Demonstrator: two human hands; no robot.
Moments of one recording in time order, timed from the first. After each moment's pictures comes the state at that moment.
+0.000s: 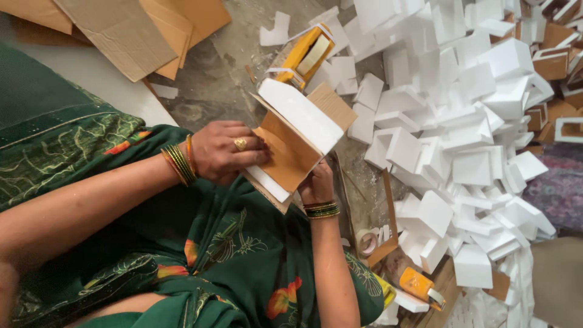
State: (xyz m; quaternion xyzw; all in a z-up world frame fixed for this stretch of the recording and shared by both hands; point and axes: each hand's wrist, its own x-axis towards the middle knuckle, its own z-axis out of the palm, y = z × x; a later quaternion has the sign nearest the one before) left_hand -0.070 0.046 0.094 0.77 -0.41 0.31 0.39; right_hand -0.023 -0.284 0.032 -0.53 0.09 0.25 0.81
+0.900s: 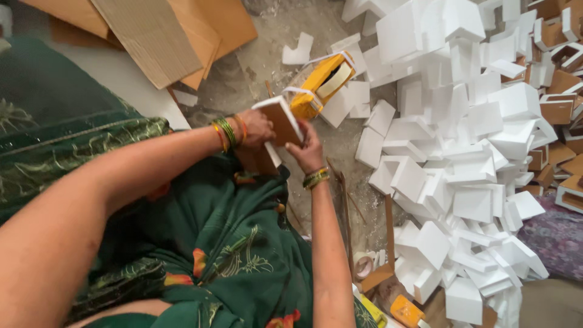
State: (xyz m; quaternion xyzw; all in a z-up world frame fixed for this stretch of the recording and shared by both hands) left_hand 0.039 0.014 -0.048 0.92 -0.33 -0.05 0.19; right_hand 0.096 -0.239 -0.063 -0.74 -0.20 0.22 0.61
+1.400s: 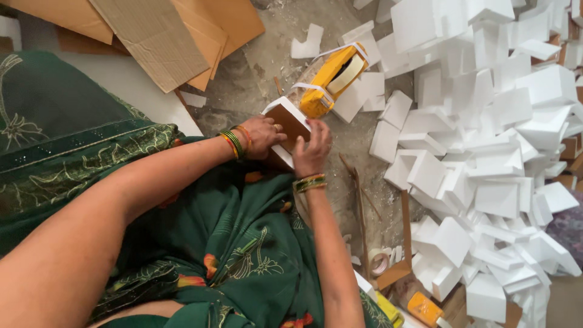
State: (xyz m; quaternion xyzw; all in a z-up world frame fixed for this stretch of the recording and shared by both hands) left_hand 0.020 0.007 -0.064 0.92 -0.26 -0.04 0.27; right_hand 0.042 -0.188 -0.024 -0.93 -0.24 -0.09 0.25
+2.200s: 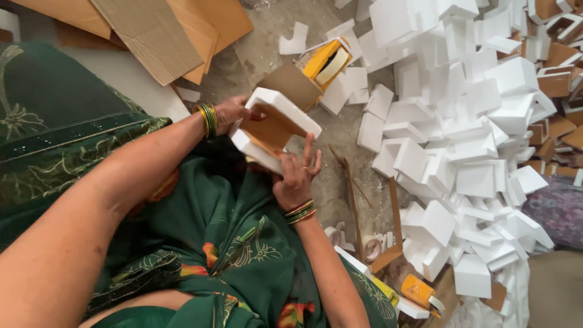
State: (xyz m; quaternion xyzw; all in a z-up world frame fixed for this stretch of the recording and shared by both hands) left_hand 0.018 0.048 -0.098 0.41 0.08 -0.27 0.87; right_hand -0.069 -0.176 0.063 -0.91 -0.37 -0.15 0.10
